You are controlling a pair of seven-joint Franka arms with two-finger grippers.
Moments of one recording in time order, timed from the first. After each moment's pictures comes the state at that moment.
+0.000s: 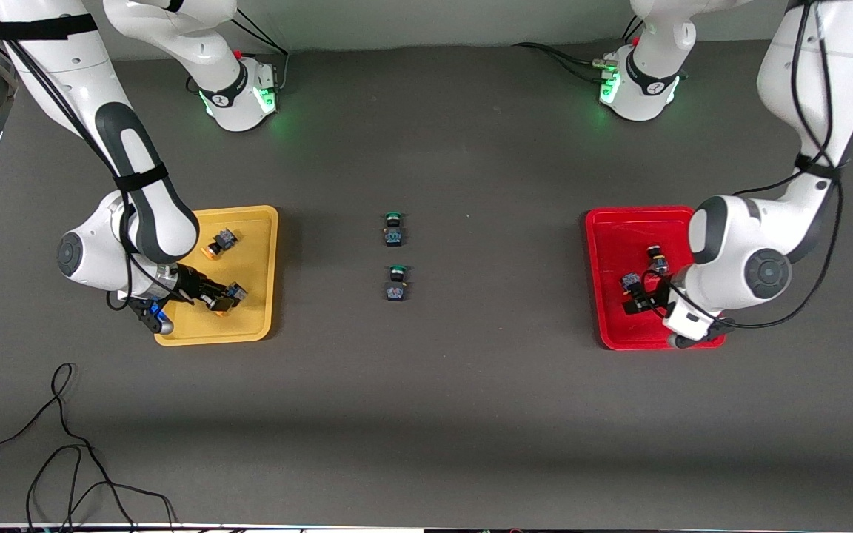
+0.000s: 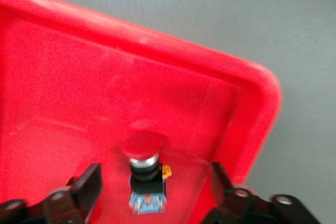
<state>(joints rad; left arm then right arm) 0.16 0.43 -0.28 -1.98 -0.01 2.27 -0.41 0.18 0.42 -0.19 -2.16 0.56 2.42 0.24</state>
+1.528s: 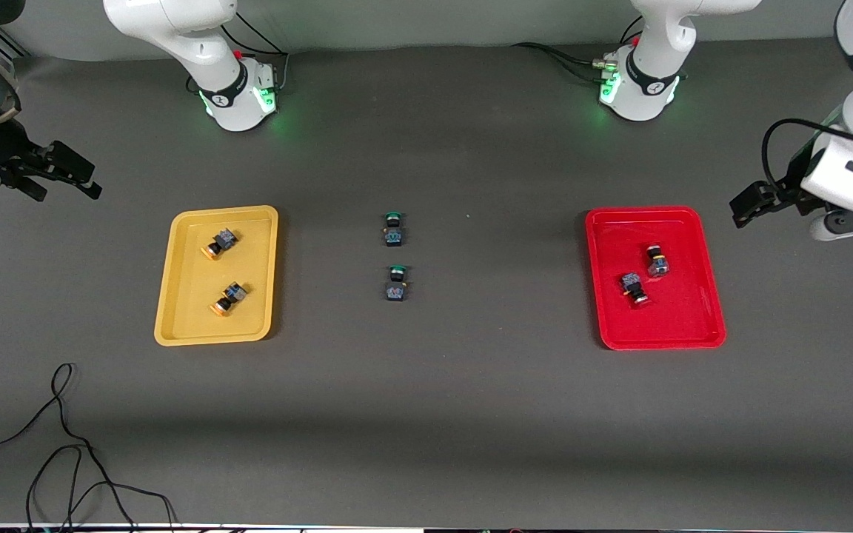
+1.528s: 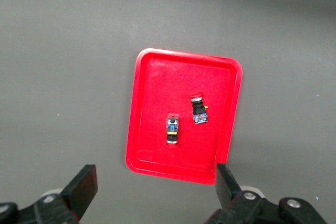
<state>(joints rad) -0.06 -0.11 -0.02 -1.84 0.07 1.75 -0.25 0.14 -0.26 -0.17 -1.95 0.01 1.77 0.02</state>
